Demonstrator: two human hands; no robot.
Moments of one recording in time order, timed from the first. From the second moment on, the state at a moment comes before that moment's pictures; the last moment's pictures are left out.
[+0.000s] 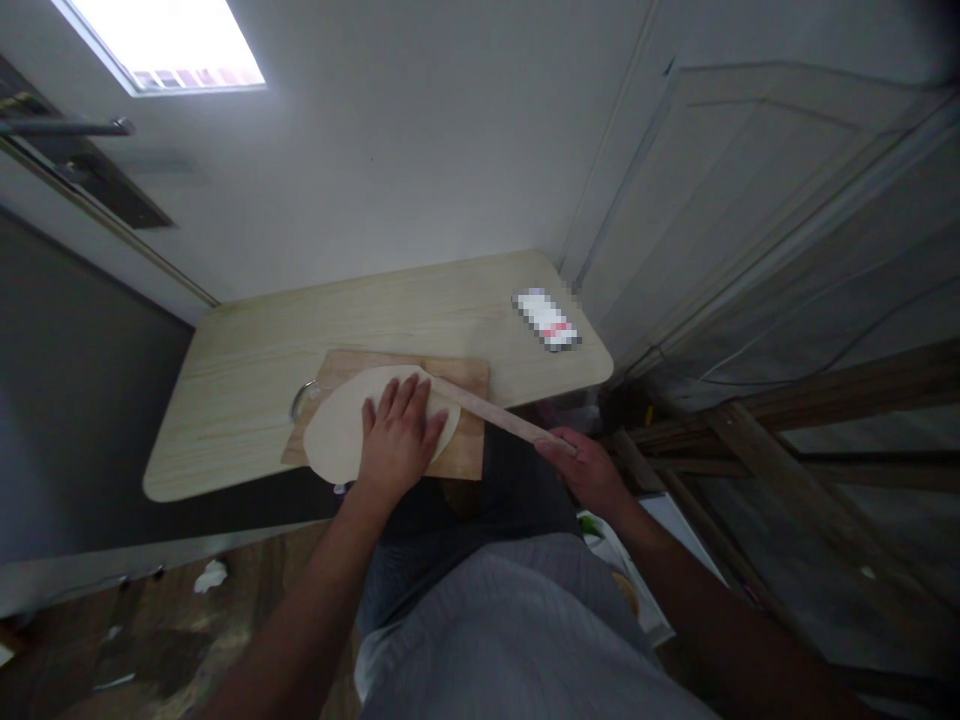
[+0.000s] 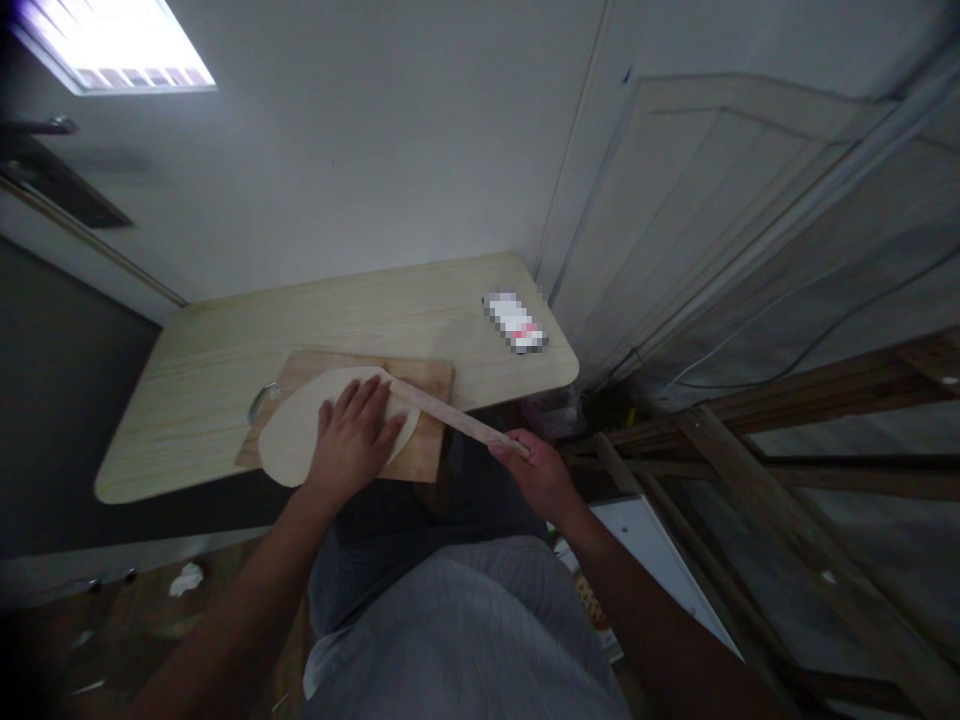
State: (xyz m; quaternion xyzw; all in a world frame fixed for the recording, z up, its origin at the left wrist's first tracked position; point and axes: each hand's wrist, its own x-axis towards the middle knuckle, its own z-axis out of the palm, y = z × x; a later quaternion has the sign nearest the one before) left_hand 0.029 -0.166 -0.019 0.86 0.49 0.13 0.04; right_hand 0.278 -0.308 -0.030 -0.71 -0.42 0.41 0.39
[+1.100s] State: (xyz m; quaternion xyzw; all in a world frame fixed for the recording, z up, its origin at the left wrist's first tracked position) left_hand -0.007 -0.078 -0.011 0.92 0.39 0.08 0.03; right_hand 0.259 -0.308 -0.044 -0.70 -0.46 0.39 0.39
